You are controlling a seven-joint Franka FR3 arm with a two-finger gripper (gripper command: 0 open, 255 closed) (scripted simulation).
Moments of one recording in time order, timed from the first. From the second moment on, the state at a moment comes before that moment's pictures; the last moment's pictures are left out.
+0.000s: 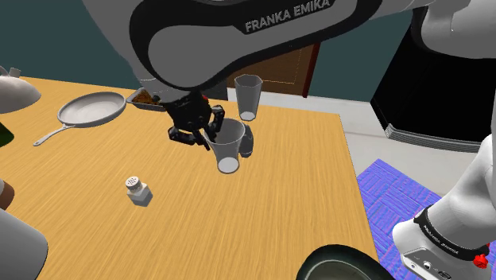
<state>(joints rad) 0.35 0.51 0.57 -1.39 -0.40 1.56 1.17</state>
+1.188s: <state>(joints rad) 0.42 0.54 0.56 -1.09 -0.42 1.31 1.12</state>
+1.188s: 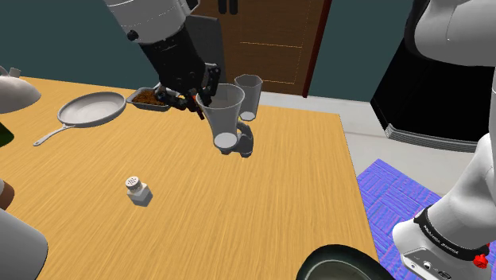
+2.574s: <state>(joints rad) 0.38 -0.08 0.70 -1.74 -0.05 1.41 1.29</state>
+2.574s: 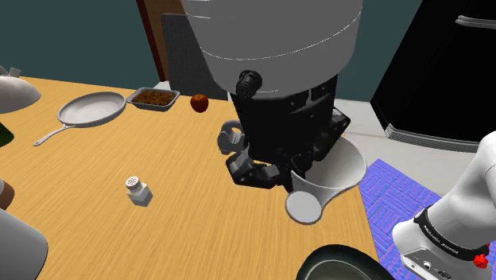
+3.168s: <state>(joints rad) 0.46 -0.24 0.76 -1.83 0.10 1.37 1.41</state>
